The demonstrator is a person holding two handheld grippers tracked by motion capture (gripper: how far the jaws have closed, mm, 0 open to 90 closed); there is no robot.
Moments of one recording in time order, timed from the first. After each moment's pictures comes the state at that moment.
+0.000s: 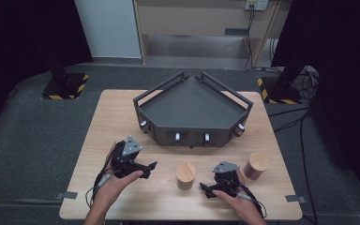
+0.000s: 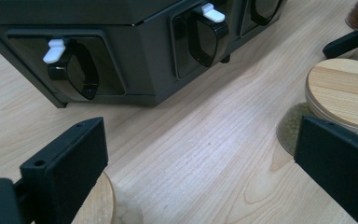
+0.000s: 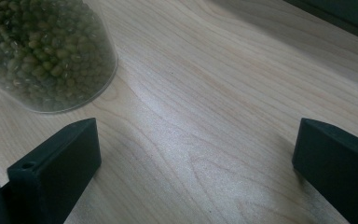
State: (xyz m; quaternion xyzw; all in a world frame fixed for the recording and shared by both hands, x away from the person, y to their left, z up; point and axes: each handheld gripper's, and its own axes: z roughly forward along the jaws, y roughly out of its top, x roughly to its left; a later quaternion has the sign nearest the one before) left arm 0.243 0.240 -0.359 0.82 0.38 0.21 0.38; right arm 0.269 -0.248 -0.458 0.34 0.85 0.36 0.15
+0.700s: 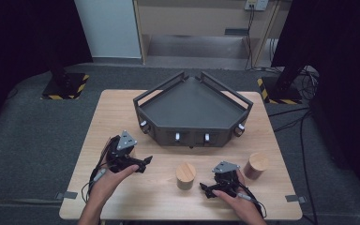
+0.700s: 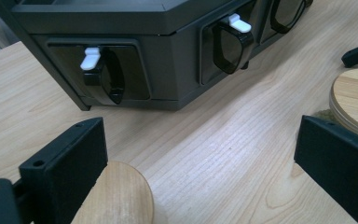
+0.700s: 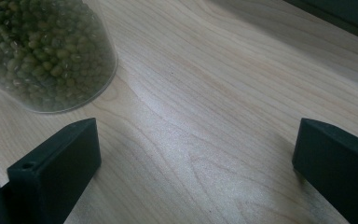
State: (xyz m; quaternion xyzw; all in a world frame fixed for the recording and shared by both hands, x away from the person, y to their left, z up) left arm 0.249 0.253 -0.352 0.81 0.39 0.22 0.38; right arm 0.268 -0.248 -0.458 0.34 0.85 0.36 0.15
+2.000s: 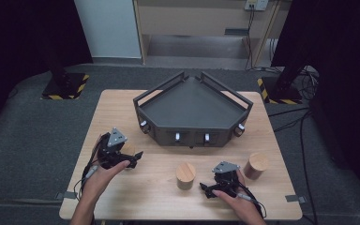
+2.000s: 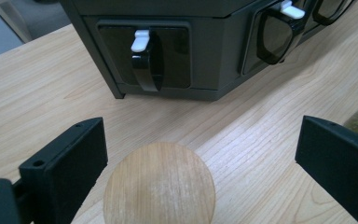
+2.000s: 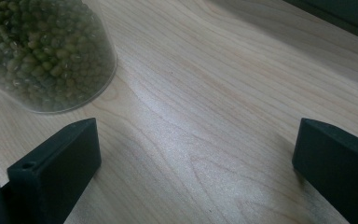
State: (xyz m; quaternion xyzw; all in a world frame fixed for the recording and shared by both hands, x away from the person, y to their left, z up) left arm 0.255 0.276 -0.363 0.80 0.41 0.24 0.37; right arm 0.268 -0.247 -0.458 0.35 0.85 0.36 0.15
